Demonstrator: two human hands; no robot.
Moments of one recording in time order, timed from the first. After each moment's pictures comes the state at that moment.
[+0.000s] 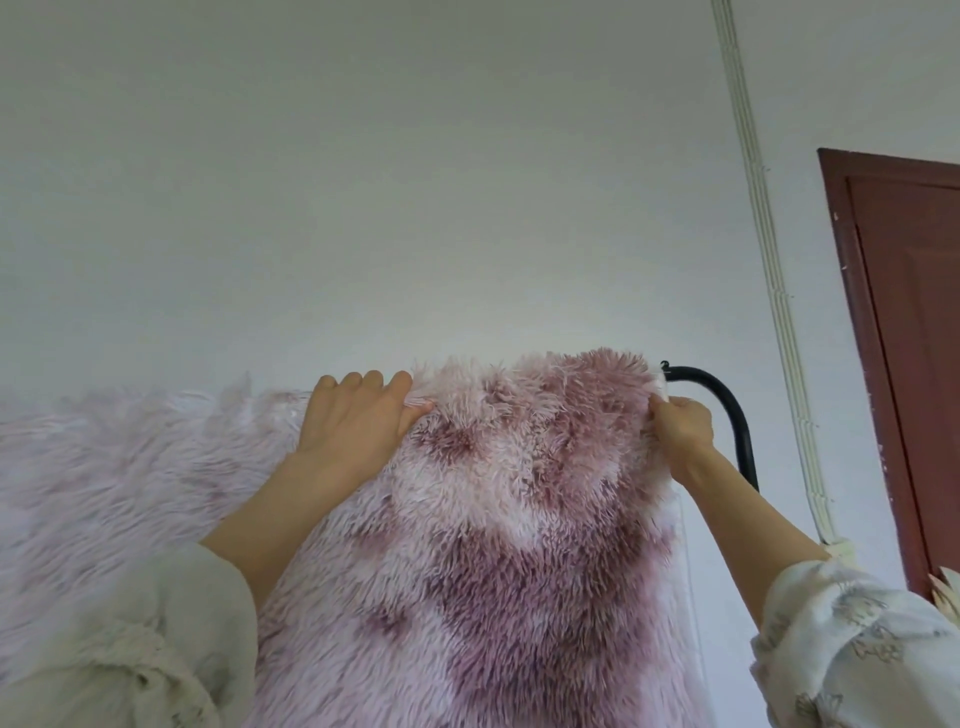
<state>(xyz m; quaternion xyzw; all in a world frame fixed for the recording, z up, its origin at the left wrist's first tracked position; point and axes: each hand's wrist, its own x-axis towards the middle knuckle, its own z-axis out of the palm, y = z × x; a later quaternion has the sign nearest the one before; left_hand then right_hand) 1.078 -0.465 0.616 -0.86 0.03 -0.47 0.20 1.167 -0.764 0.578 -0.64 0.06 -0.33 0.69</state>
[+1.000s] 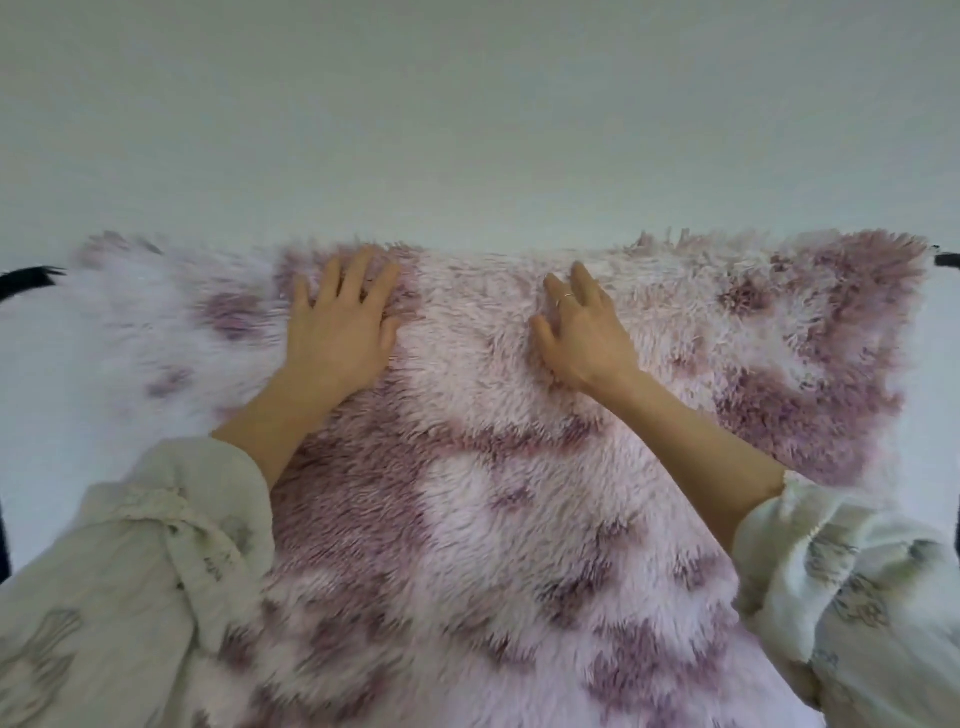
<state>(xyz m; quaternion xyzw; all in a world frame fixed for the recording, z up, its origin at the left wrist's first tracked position) 0.906 -0.155 0.564 -0.87 -0.05 -0.48 0.14 0.969 -0.393 0.558 -0.88 -0.22 -0.36 0.23</state>
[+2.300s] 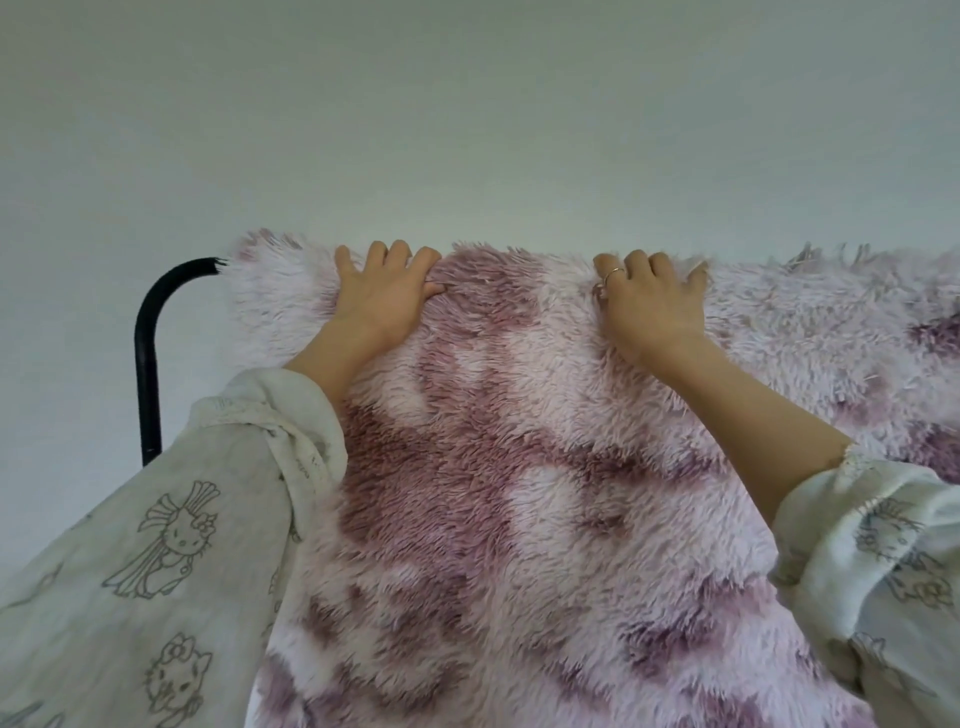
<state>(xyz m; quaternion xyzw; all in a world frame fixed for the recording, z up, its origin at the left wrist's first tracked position) 0.890 -0.068 0.603 -0.88 -0.15 -0.43 0.14 0.976 -0.308 0.598 -0.87 -0.23 -0.43 0.05</state>
